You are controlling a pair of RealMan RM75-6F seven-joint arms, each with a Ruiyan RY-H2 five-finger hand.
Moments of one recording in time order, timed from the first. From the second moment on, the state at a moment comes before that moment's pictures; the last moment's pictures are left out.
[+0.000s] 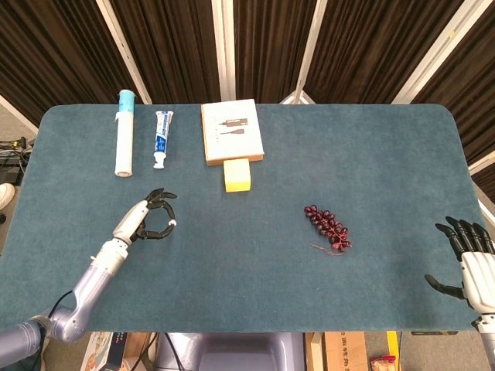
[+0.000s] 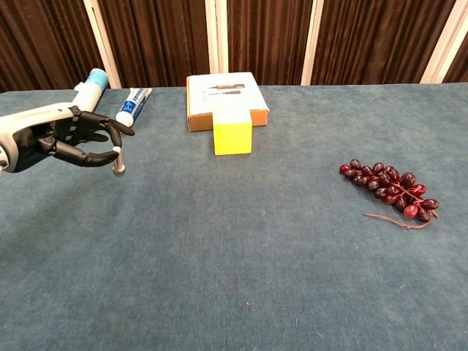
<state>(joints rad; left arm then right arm) -0.53 -1.52 -0.23 -1.39 1.37 0.90 -0.61 0.07 -0.94 0.07 -1.76 -1.47 1.44 0.07</state>
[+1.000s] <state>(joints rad) -0.58 -1.56 -0.08 -1.14 1.51 0.90 -0.83 0.08 -0.94 0.07 -1.76 -1.47 1.43 0.08</state>
